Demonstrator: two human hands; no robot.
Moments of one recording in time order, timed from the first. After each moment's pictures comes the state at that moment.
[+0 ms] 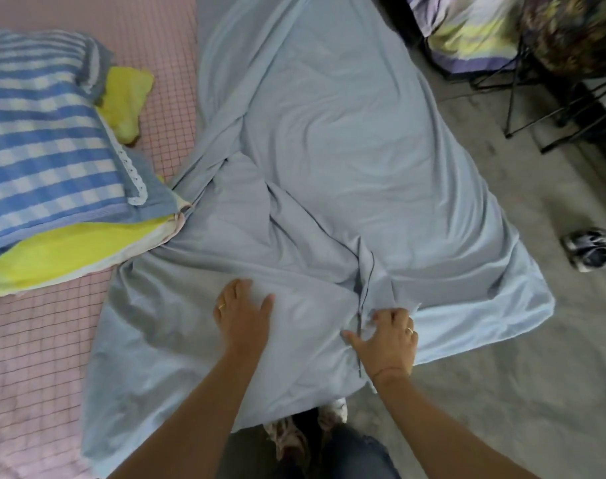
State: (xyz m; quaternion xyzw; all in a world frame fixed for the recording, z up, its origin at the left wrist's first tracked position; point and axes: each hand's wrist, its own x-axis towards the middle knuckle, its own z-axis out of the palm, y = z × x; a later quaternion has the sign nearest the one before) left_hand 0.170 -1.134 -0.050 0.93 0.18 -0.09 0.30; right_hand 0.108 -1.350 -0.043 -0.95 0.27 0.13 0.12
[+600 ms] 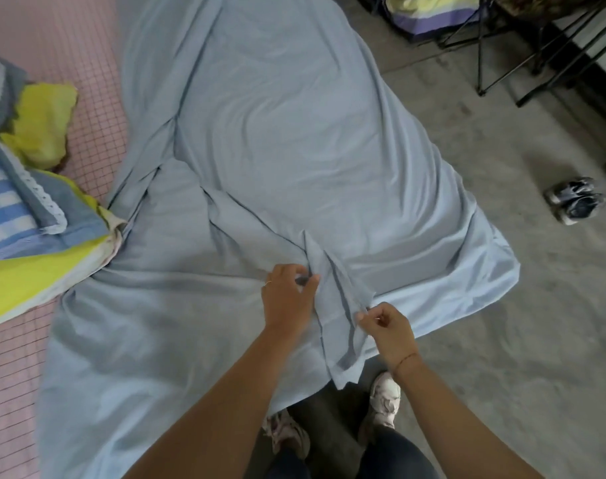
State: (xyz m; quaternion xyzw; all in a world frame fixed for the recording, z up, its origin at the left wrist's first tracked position) left_hand 0.188 -1.284 -0.036 0.90 0.04 -0.14 0.41; right_hand 0.090 -1.445 -0.046 -0.70 0.39 0.11 0.58
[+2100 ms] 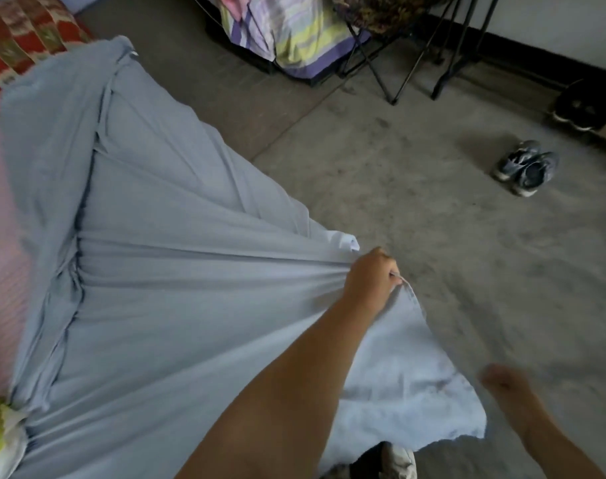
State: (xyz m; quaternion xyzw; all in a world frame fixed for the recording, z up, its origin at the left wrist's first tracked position) left_hand 0.257 -1.685 -0.003 0.87 -0.37 -0.22 0.22; right_hand -0.003 -1.779 -0.091 -0.66 0.56 0.05 0.50
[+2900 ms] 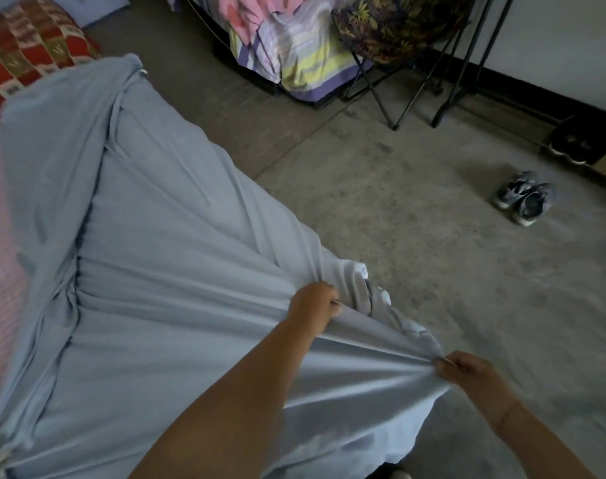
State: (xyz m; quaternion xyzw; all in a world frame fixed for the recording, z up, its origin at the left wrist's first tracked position) left_hand 0.343 -1.606 -0.022 0.90 -0.33 -0.27 0.10; right_hand 0.096 -1.771 -0.076 -0.65 0.46 0.04 0.60
